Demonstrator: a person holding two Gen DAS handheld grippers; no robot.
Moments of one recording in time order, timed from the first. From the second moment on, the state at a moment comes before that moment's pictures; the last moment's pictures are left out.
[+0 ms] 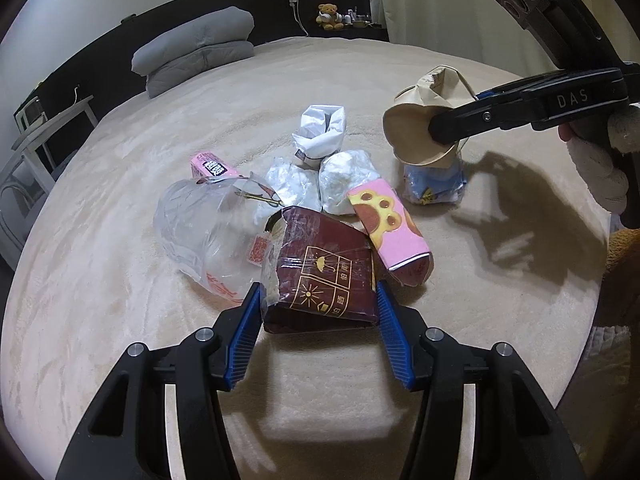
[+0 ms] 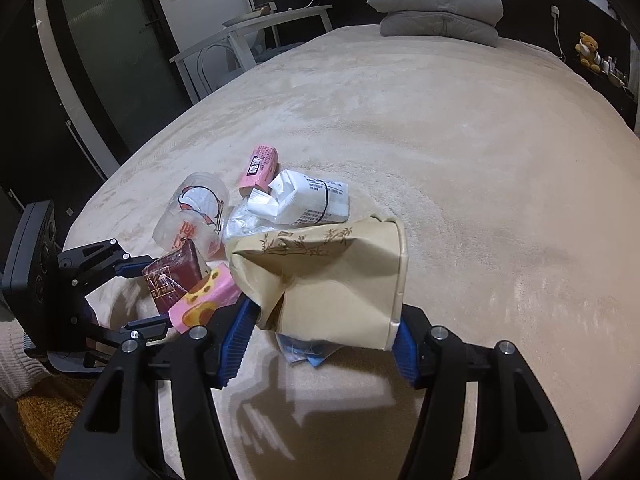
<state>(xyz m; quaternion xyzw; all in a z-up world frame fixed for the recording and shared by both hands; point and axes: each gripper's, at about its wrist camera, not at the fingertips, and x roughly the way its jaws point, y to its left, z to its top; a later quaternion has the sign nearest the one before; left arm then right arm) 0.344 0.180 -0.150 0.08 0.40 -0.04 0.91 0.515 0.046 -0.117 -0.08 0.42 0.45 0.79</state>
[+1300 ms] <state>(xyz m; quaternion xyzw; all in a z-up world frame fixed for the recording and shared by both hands) 0.102 0.068 -0.108 -0.08 0.24 -0.03 0.97 0.267 -0.133 -0.121 0.02 0.34 0.41 0.85</state>
